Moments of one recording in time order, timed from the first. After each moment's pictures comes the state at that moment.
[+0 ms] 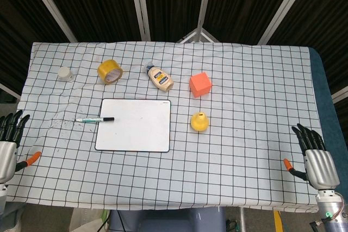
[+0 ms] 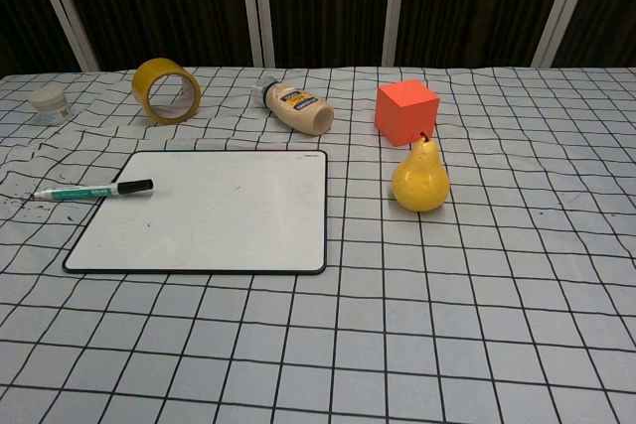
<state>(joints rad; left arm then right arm) -0.09 -1.21 -0.08 -1.54 1.57 1.62 0.11 0.10 -1.13 0.06 -1.65 -1.49 1.44 0.09</state>
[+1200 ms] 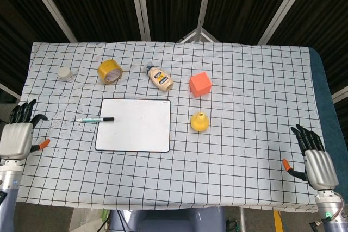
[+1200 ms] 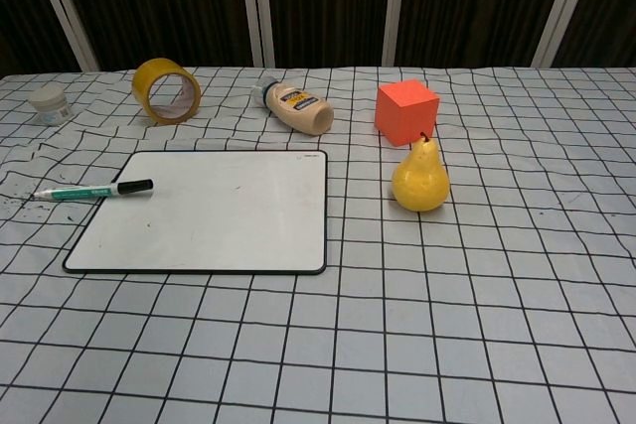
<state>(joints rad) -0.25 -1.24 -0.19 -1.60 1.25 1.30 0.31 0.10 -1.12 0.06 -1.67 -1.49 1.43 0.13</state>
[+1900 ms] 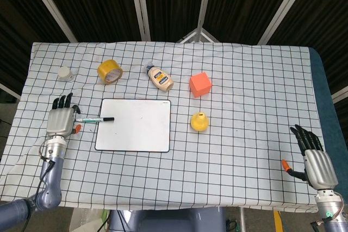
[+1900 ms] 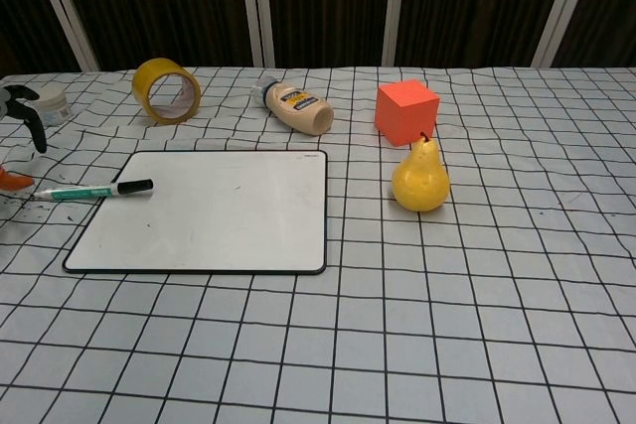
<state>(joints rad) -0.51 -1.55 -0.29 -1.40 0.88 1.13 0.65 0.10 -1.11 0.06 -1.68 -1.48 1.40 0.18</state>
